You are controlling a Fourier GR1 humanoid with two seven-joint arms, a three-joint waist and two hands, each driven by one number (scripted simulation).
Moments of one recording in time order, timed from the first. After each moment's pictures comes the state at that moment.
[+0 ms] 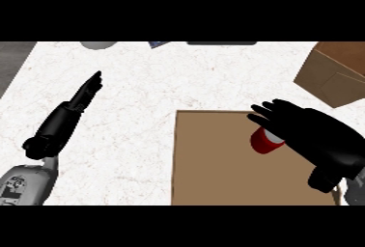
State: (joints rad) left arm -0.22 0.37 -0.10 -1.54 -0.01 -0.11 -0.08; right arm -0.34 -0.66 0.35 -1.91 0.77 0.70 0.07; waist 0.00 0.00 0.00
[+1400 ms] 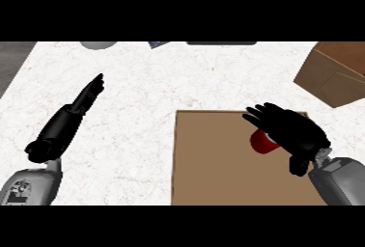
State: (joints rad) left arm -0.19 0.26 -0.01 -1.57 -0.11 -0.20 -0.06; right arm -0.29 -0.47 0.32 -1.60 1.15 0.56 -0.16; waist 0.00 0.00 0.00
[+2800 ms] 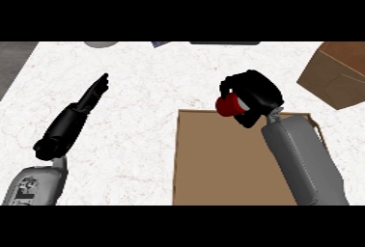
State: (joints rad) left arm -0.21 0.22 0.01 -1.54 -0.16 -0.23 -0.08; right arm -0.61 -0.15 0.12 -1.18 1.17 0.19 -0.25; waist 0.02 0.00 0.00
